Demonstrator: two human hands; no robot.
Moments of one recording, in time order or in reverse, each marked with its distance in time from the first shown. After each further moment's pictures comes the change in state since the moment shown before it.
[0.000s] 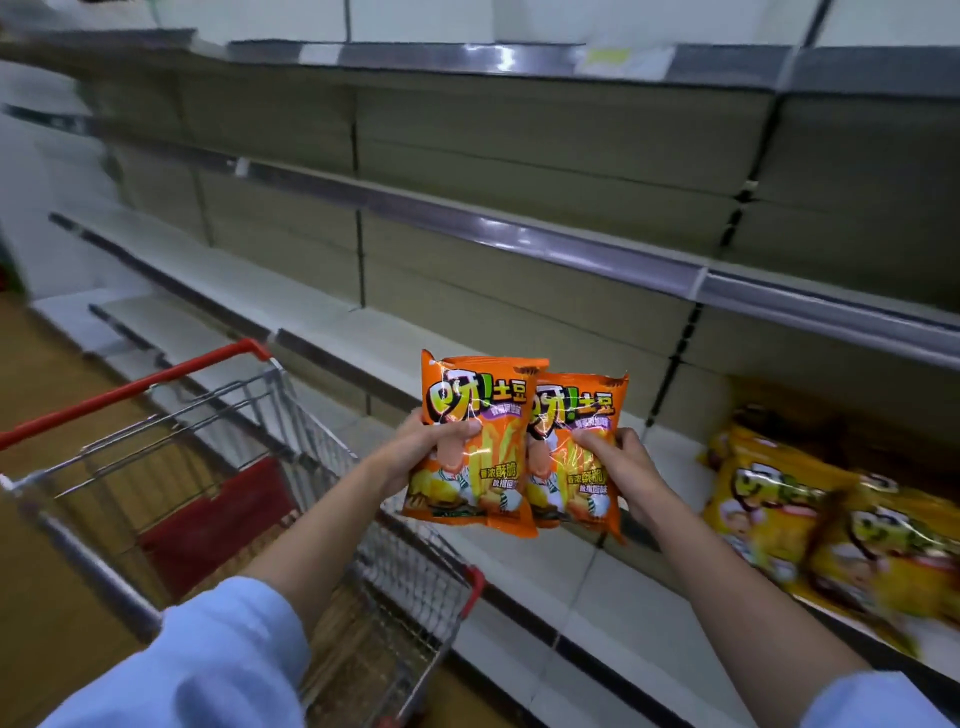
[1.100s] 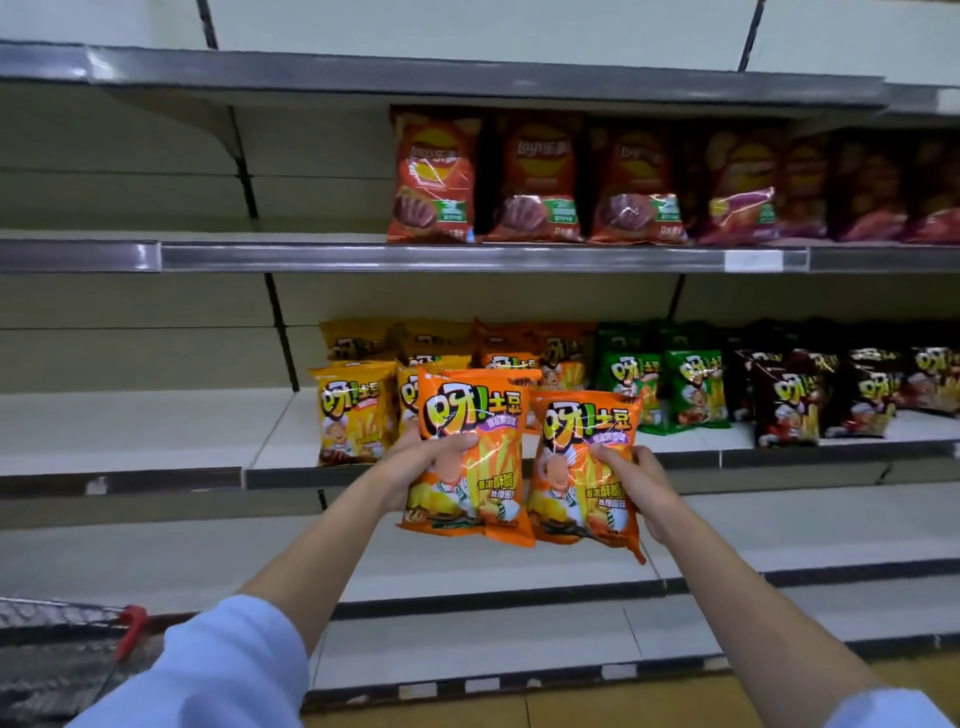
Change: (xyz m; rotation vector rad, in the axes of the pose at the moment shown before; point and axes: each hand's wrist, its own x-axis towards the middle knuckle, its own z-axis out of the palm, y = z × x) left_hand -0.092 -0.073 0.471 0.114 -0.580 -0.118; right_hand -0.312 0.149 -0.428 0.203 0.678 0.144
